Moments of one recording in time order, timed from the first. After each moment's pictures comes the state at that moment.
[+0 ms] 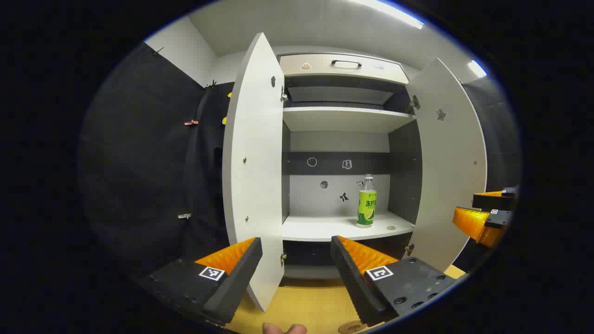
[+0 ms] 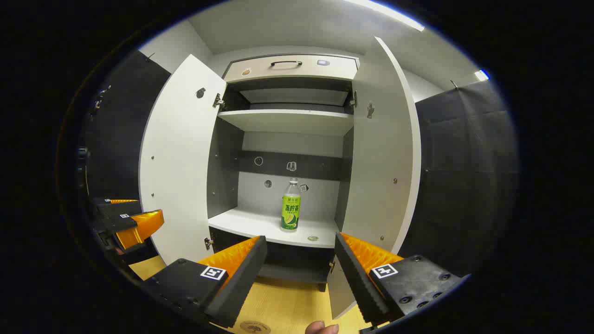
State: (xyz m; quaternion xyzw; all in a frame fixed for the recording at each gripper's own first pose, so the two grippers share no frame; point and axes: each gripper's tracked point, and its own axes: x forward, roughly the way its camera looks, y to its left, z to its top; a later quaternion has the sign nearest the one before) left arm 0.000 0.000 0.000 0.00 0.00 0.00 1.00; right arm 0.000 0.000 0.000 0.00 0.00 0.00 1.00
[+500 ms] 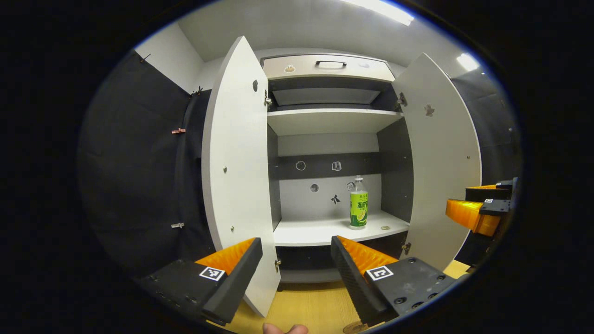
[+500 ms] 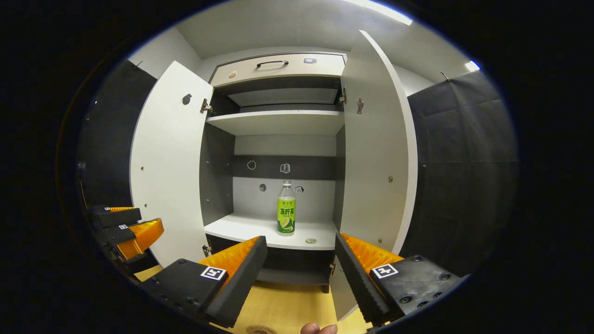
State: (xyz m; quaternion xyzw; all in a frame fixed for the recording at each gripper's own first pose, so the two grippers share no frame) left arm 0.006 -0.018 0.008 0.02 -0.01 -0.03 1.00; right arm 0.014 -0.015 0.004 0.02 -0.01 -0.02 1.00
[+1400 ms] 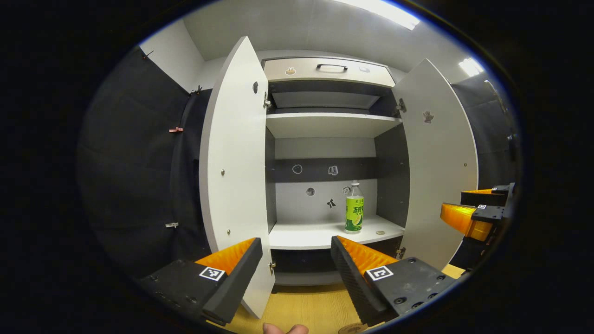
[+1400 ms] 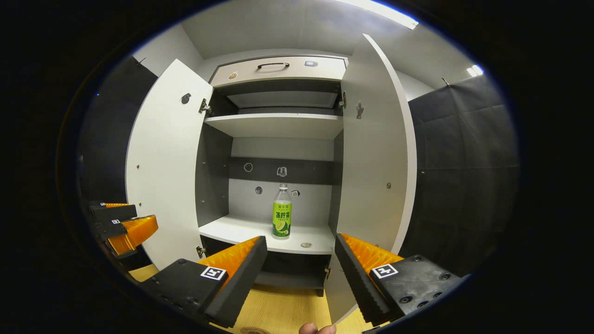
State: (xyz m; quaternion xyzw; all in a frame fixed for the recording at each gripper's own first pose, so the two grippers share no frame) left arm 0.010 -0.021 0.014 0.01 -0.02 -0.04 1.00; right arm 0.016 -0.019 0.008 0.01 -0.02 -0.02 1.00
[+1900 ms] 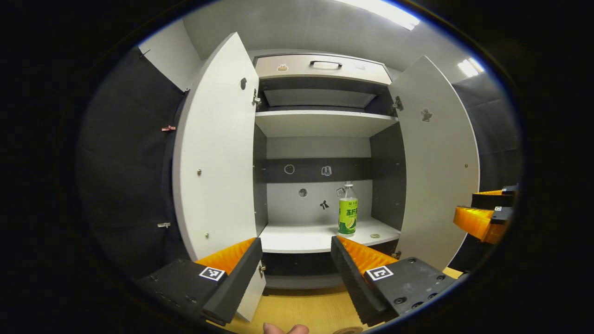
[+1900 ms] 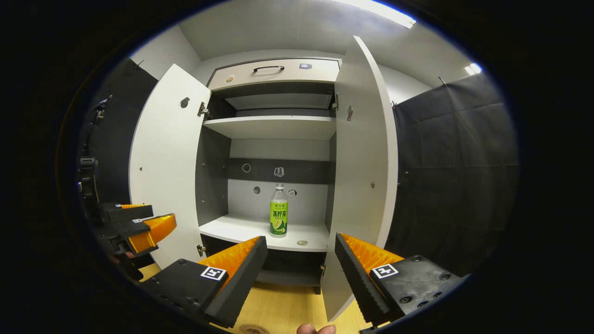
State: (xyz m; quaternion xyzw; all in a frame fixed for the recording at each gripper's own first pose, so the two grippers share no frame) left arm 0.037 -0.053 0.018 0.01 -0.02 -0.06 1.00; right arm -0.007 -0.035 0.009 0.01 -0.01 -0.03 1.00
